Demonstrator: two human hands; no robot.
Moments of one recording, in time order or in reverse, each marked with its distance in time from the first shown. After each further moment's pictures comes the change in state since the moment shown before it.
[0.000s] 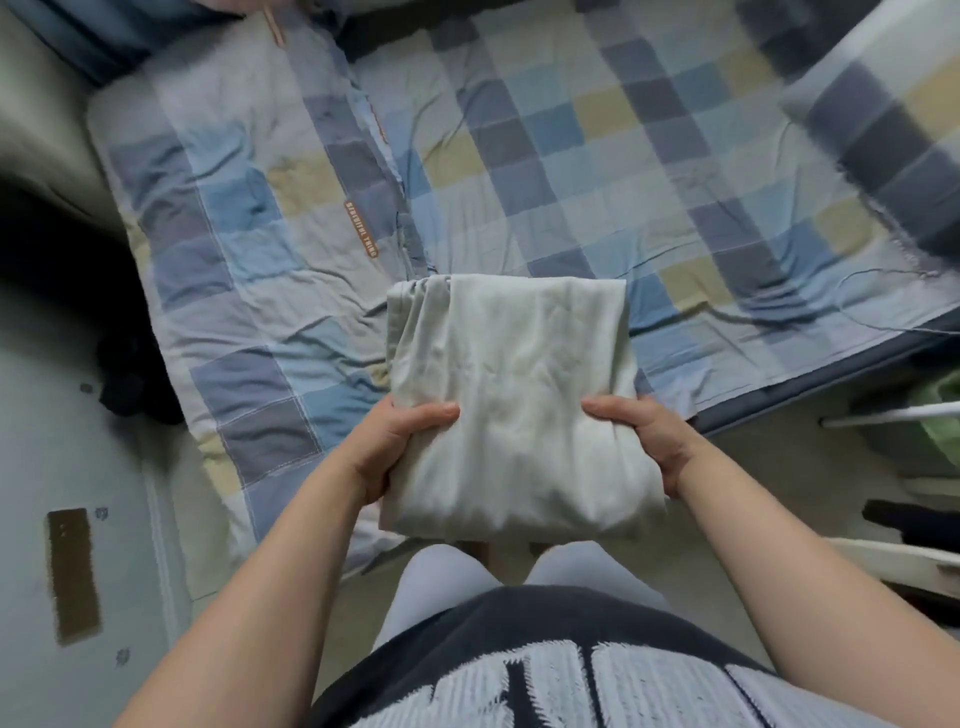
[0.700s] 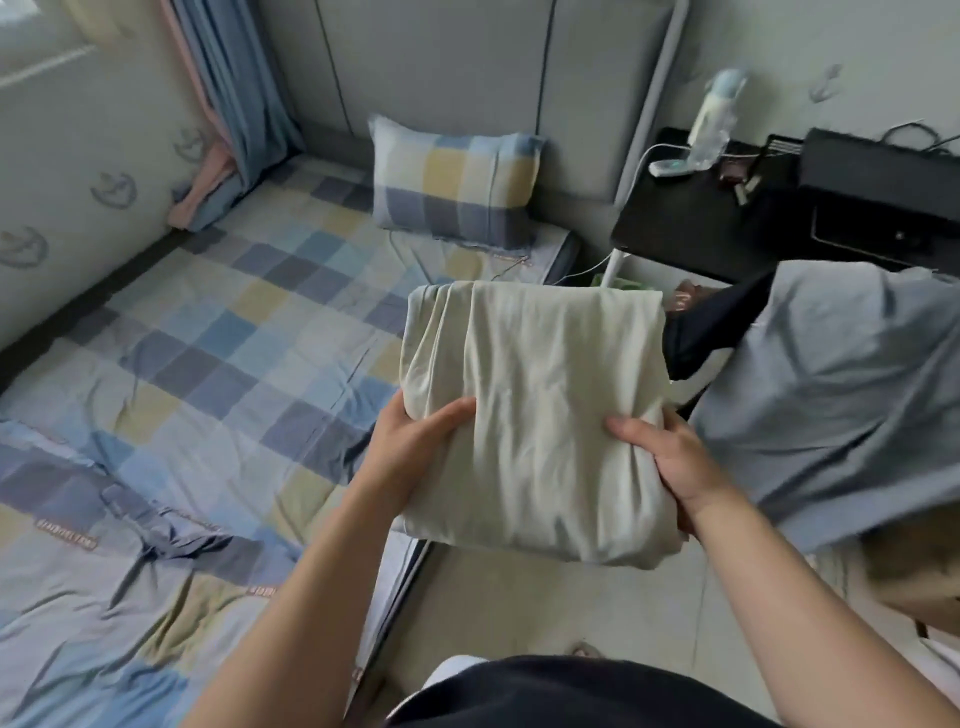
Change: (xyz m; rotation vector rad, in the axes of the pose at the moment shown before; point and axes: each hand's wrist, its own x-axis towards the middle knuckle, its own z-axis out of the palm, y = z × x) left_hand -0.056 -0.035 0.402 0.551 -0.368 0.399; right_hand -0.313 0.133 -0.246 0.544 0.672 -0.681
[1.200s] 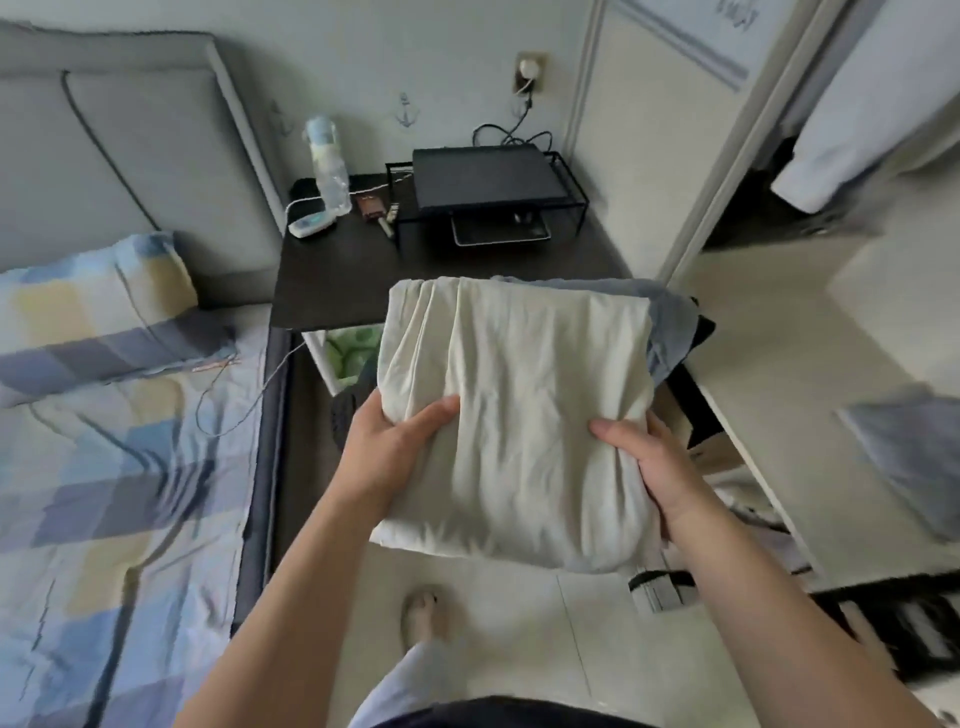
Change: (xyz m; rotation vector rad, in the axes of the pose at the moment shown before) left_hand 0.037 0.063 0.381 0.199 -0.549 0.070; right_hand -0.046 -0.070 -0.309 0.215 0.581 -0.149
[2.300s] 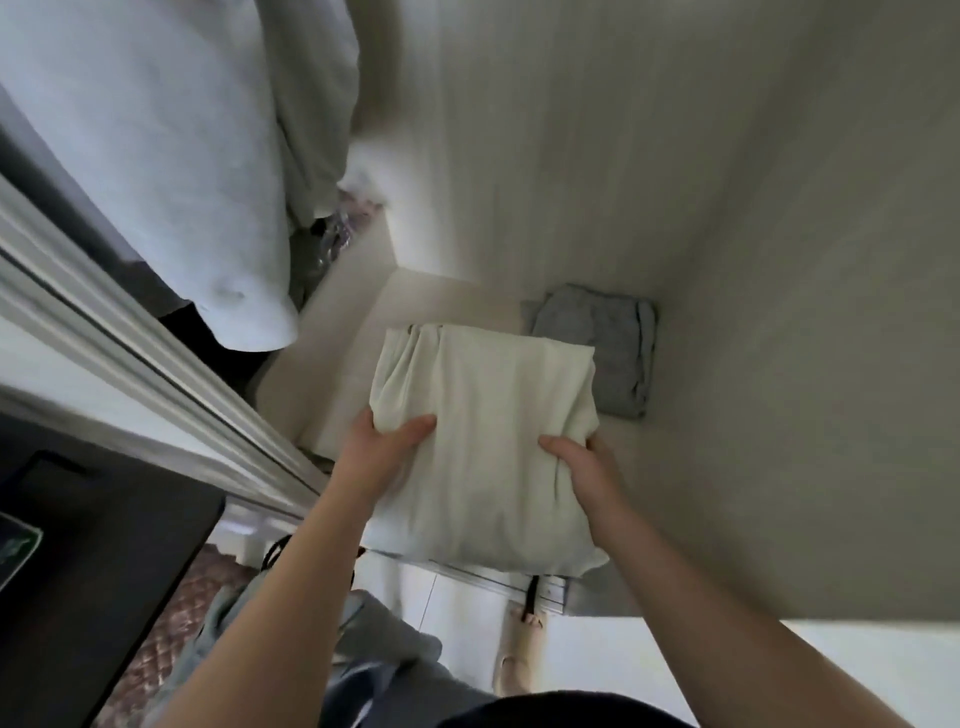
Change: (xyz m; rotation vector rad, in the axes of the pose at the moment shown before) left_hand 0.247 0.019 0.565 0.609 -0.873 0.003; right_hand 0.162 -0.030 -0.341 0.537 1.116 -0.035
